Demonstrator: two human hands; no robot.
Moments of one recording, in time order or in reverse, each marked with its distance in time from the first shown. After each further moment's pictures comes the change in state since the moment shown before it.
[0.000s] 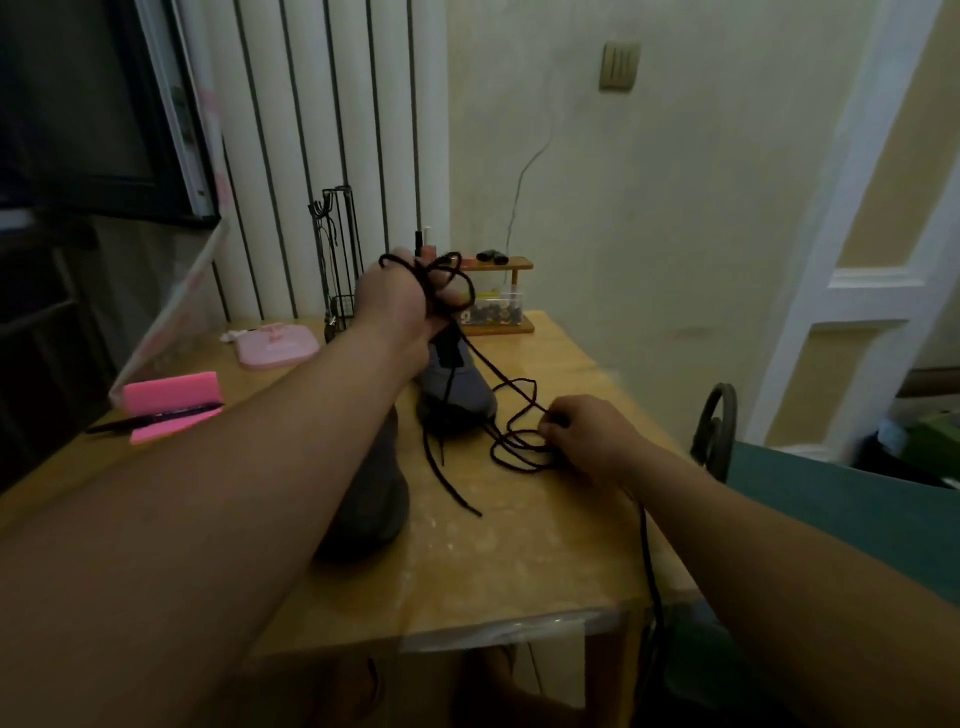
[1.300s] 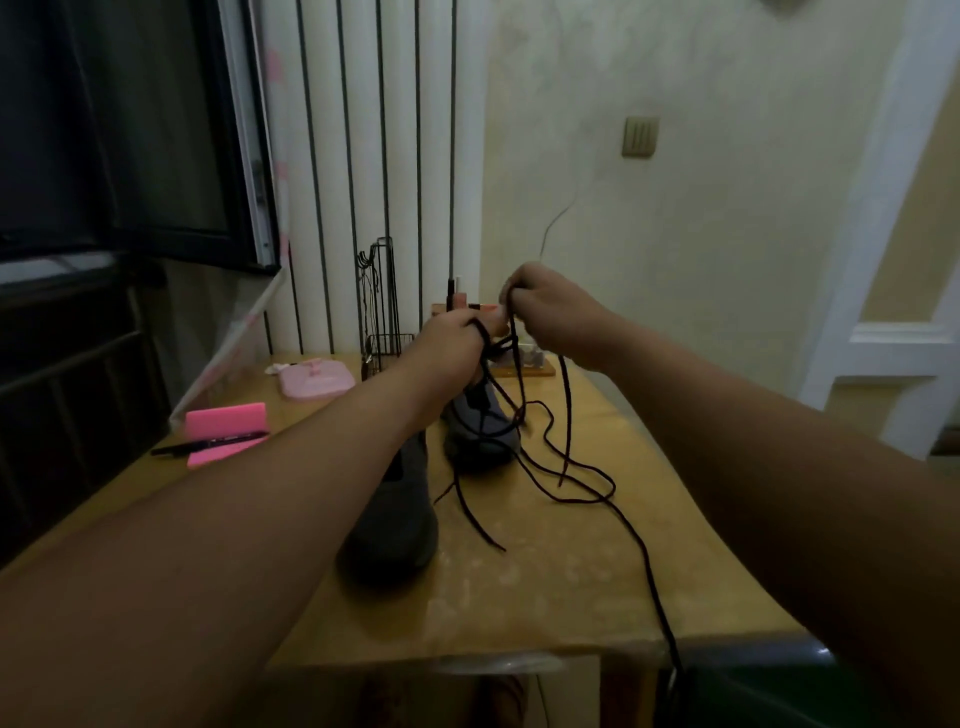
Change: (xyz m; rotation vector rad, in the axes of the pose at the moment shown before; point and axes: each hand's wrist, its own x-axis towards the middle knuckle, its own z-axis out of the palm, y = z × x) left_hand -0.045 0.028 -0.001 0.884 -0.244 0.130; right_hand 0.015 -0.158 -0.122 0.383 0.132 -0.313
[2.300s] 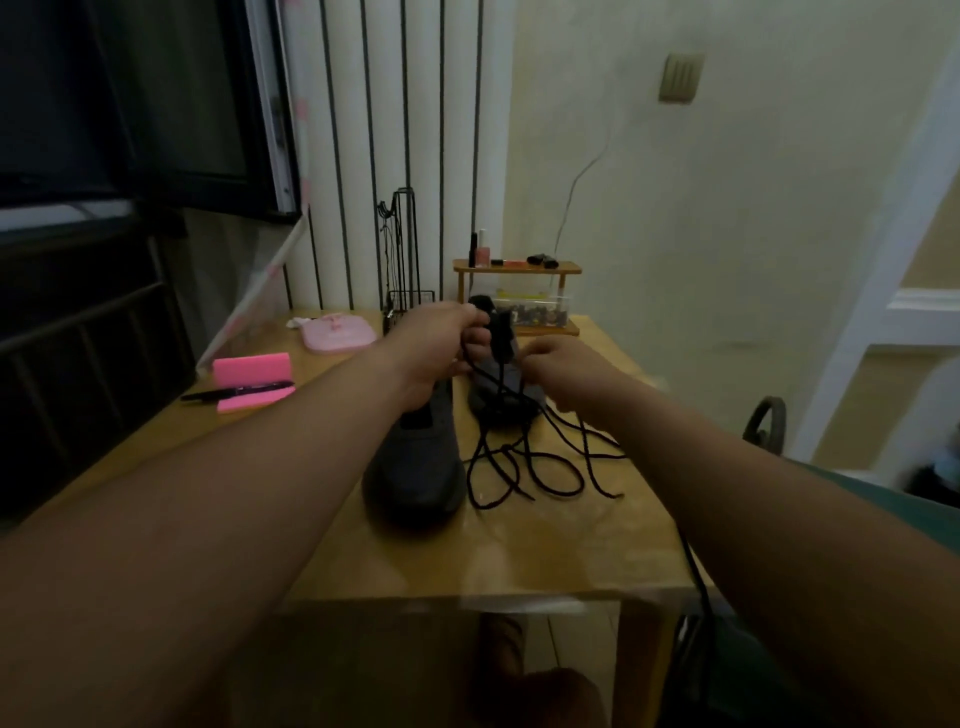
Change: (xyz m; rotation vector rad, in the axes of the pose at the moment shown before) left_hand -0.012 -0.050 -0.030 -0.226 0.004 -0.201; right_hand -0.061 0.042 0.070 0.054 -0.127 0.328
